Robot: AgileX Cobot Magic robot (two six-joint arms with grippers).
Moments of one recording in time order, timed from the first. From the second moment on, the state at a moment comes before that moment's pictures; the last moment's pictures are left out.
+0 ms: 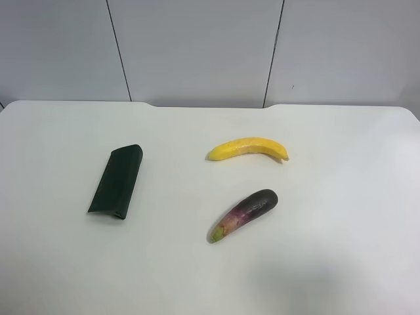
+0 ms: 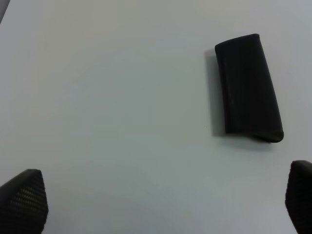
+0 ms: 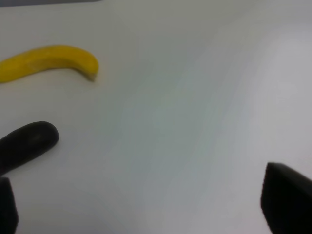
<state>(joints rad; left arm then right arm) -0.02 -0.01 -0.51 0.01 1.06 -0.02 -0.02 0.00 -0.51 0.09 1.06 -0.04</state>
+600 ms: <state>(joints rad) -0.02 0.11 -0.58 -0.02 1.09 -0.02 -0.02 0.00 -0.51 0.09 1.06 -0.04</state>
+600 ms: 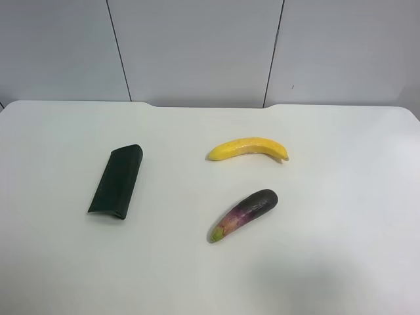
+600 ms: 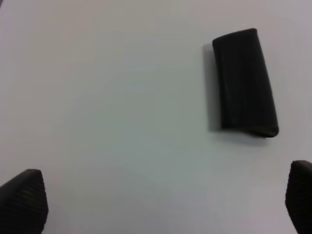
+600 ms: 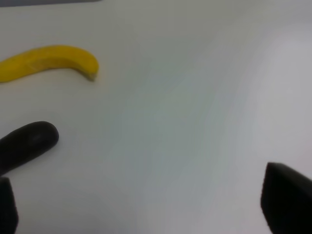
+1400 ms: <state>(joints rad) -0.02 1.00 -0.99 -0.09 1.20 -0.01 -0.02 0.00 -0.51 0.09 1.06 -0.04</state>
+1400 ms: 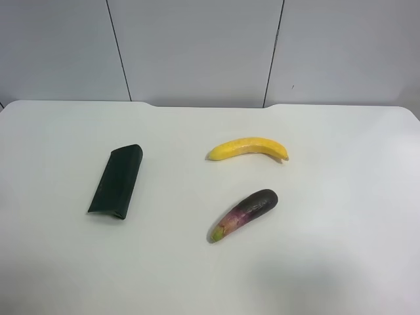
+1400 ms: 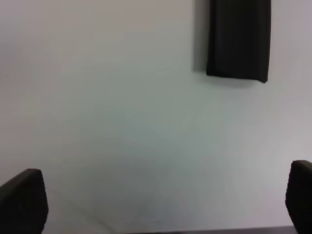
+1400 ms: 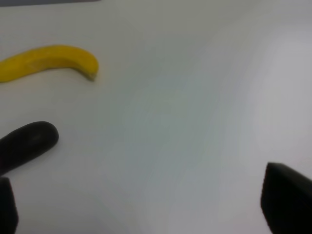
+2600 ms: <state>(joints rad) -0.39 1.67 -0.99 -0.10 0.74 -0.18 -0.02 0.00 -0.51 0.09 1.06 -0.04</state>
